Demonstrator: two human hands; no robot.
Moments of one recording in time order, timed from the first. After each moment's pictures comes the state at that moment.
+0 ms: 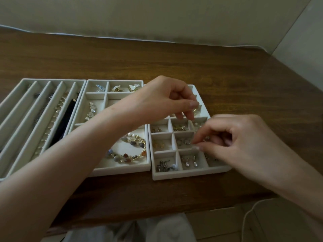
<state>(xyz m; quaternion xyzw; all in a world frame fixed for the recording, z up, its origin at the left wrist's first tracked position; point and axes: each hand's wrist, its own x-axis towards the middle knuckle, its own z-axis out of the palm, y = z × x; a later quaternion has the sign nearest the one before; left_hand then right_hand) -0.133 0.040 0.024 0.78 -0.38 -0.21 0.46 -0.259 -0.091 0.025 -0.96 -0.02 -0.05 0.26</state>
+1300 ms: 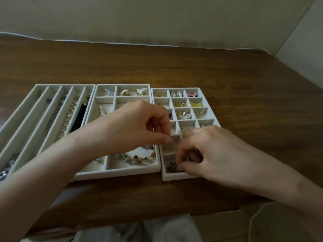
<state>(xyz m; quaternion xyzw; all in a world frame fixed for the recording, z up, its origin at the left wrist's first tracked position) -0.141 0.095 0.019 0.83 -0.42 -0.17 0.33 -0.240 -0.059 0.021 -0.98 -0.09 0.08 0.17</state>
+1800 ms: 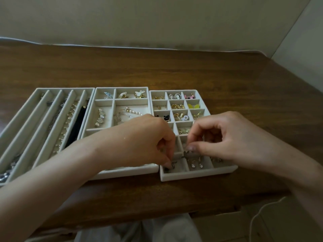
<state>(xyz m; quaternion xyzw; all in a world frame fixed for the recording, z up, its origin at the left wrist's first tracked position) -0.154 0.083 0.019 0.85 -0.49 -0.17 0.12 -0.241 -0.085 0.032 -0.93 -0.05 0.05 0.35</state>
